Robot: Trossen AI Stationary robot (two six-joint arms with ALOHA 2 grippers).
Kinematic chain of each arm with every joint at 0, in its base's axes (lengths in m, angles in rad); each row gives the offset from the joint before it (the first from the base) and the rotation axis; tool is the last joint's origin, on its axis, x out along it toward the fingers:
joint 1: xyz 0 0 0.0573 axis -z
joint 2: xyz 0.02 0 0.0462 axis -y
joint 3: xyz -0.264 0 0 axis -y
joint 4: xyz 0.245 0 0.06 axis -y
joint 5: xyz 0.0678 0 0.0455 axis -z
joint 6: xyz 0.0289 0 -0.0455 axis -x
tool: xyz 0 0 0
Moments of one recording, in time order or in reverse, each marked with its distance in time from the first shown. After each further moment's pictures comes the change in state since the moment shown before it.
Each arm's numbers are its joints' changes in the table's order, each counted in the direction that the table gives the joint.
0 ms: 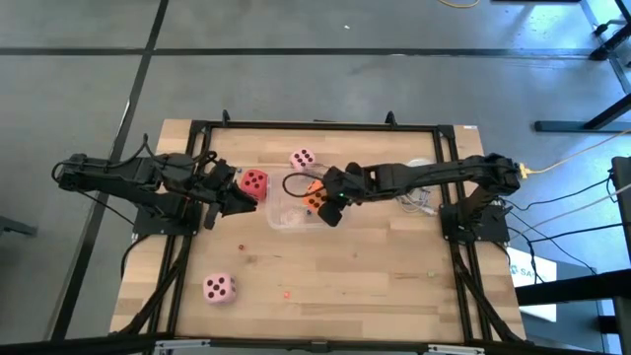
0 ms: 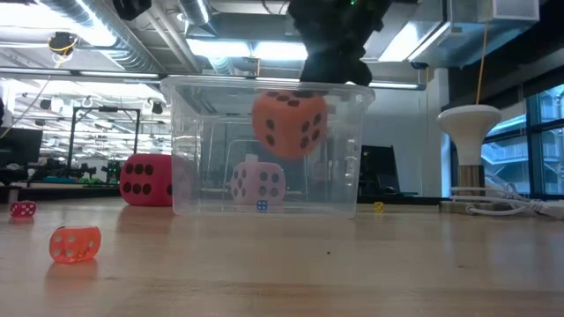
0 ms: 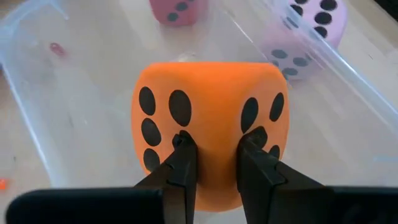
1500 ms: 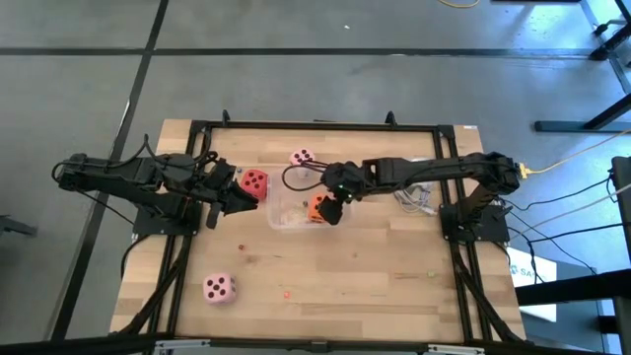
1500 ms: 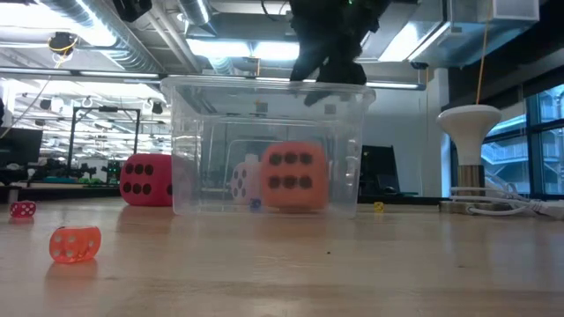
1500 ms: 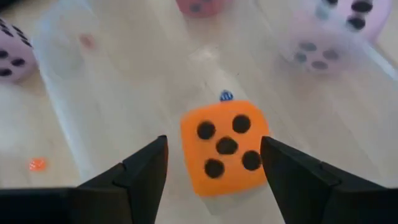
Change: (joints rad) left arm 0.000 -0.004 0.000 0.000 -0.036 -0.008; right arm 0.031 0.003 0.025 -0.005 -0.152 0.023
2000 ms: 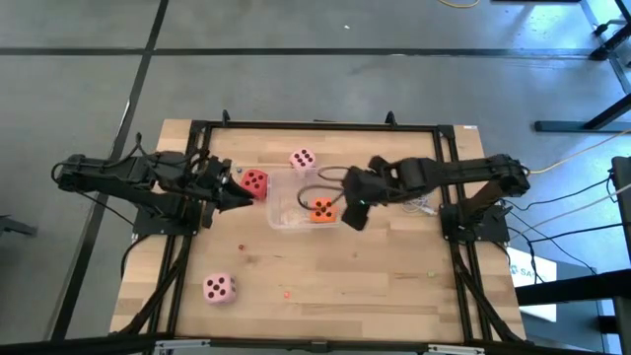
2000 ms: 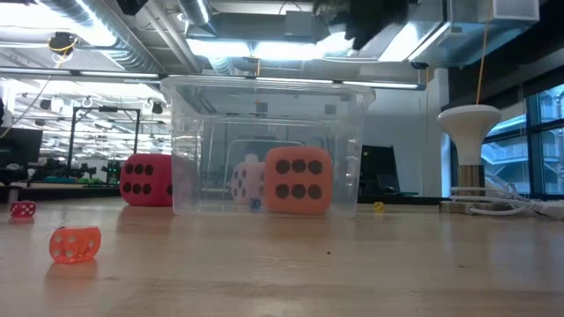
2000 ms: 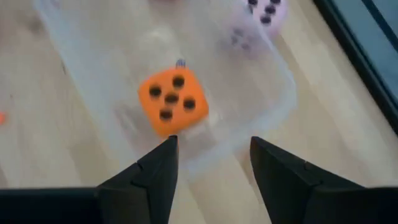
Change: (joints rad) left arm 0.000 0.045 0.000 0.000 -0.036 -0.144; right arm -0.152 0.061 0.268 -0.561 0.252 -0.059
